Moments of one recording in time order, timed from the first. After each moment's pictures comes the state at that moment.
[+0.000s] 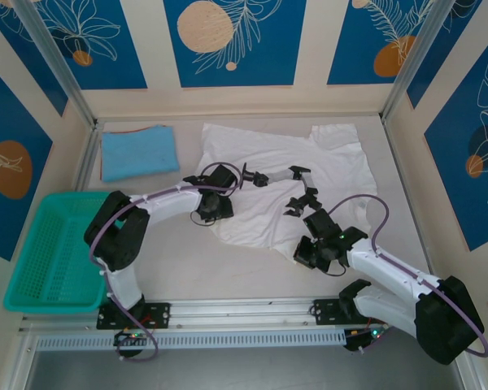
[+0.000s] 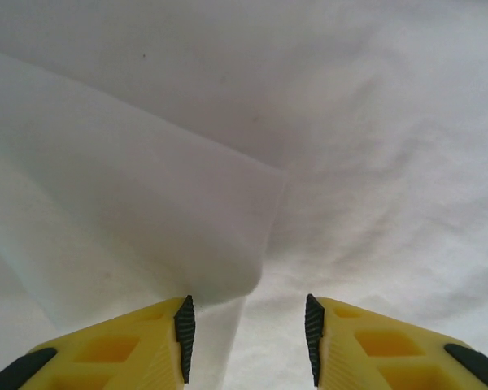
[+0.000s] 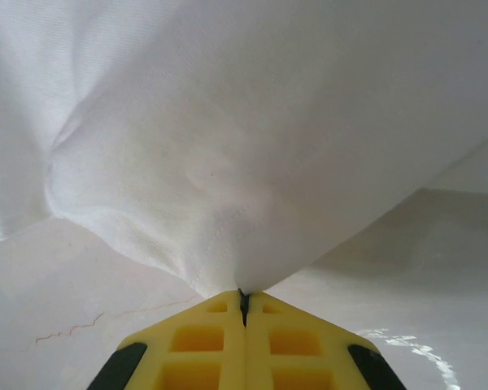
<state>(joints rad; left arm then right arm) -0.69 1.82 1.18 -0.62 -0.04 -0.84 0.55 1.00 0.46 -0.70 -0.21 1.00</state>
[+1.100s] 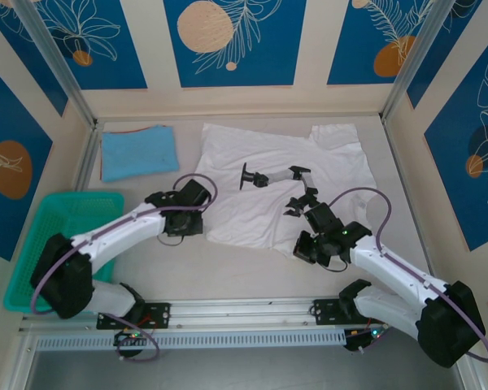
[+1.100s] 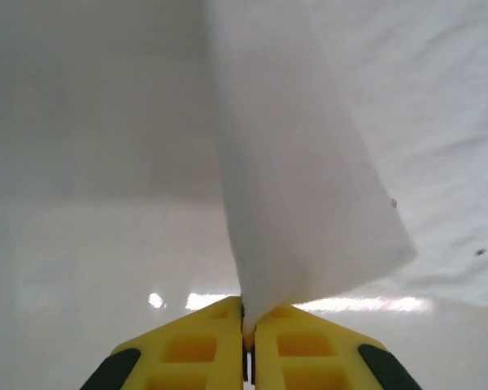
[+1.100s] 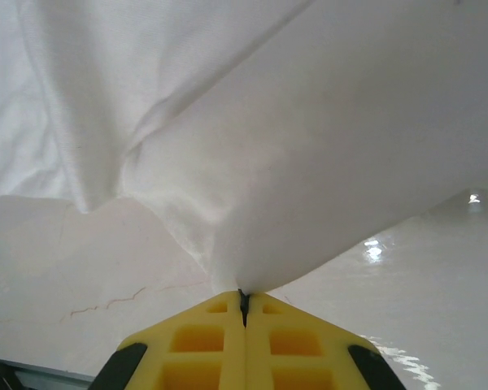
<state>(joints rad) -0.69 1.34 0.92 -0.86 -0.20 -0.70 0.55 0.97 0.55 -0.78 -0.21 0.95</state>
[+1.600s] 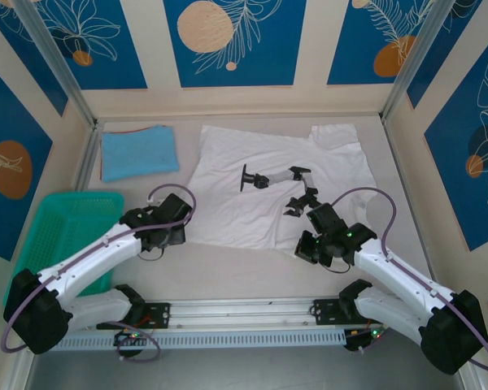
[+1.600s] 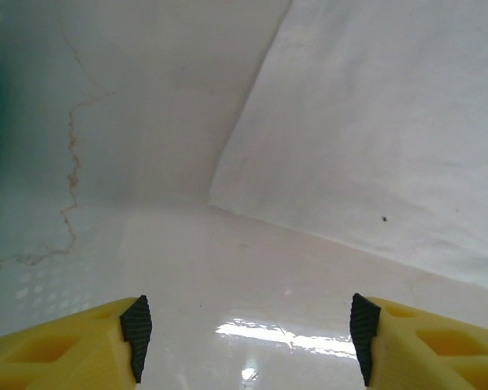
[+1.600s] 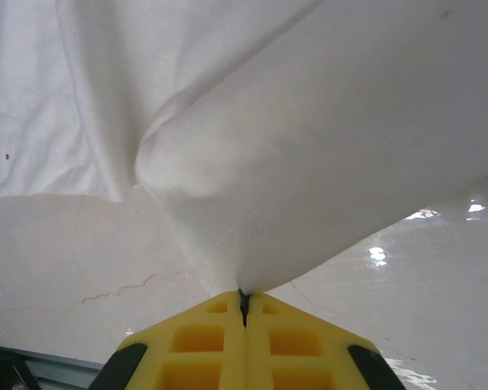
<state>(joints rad) -0.64 1.11 0.78 -0.94 -0.36 -0.75 0.55 0.92 0.56 -0.82 -0.21 0.95</state>
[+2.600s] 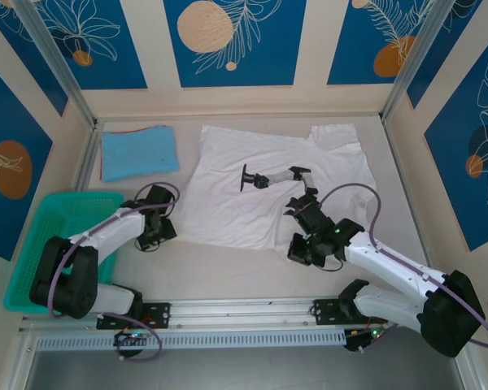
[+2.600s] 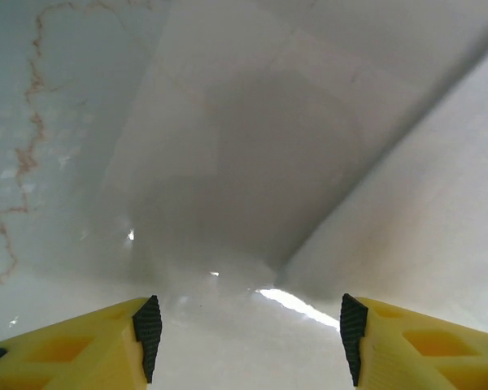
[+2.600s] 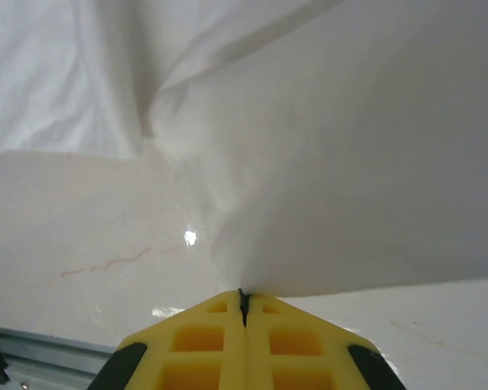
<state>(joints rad) -0.30 1.38 0.70 -0.73 -0.14 -0.76 0.71 1.04 0.61 -0.82 -0.19 0.98</state>
